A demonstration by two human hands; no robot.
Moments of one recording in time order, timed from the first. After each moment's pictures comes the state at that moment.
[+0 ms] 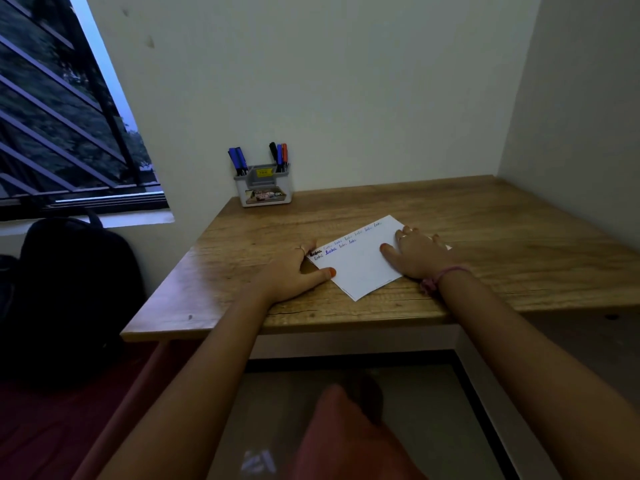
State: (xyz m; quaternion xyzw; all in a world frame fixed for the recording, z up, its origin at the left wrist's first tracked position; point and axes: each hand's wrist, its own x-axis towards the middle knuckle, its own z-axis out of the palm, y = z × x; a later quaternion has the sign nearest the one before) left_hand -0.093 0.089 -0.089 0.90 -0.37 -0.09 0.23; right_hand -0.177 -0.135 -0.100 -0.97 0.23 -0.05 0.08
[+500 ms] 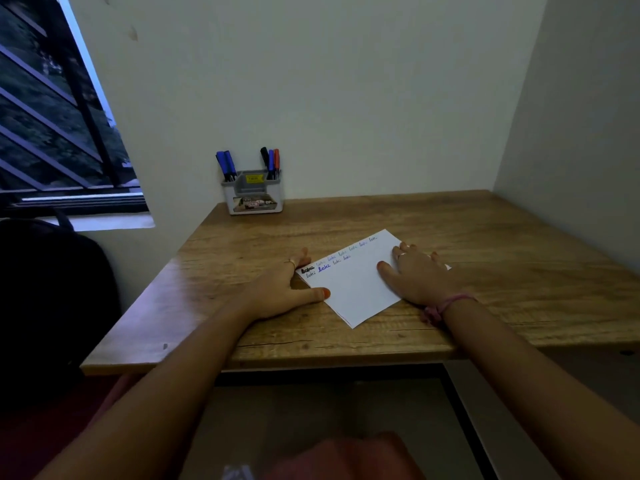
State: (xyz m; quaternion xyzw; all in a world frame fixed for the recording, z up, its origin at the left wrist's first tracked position) left_hand -0.063 0.083 -0.093 0.87 -0.39 -0.15 0.27; right_hand -0.174 -0.133 -0.099 -0.97 0.23 -0.05 0.10
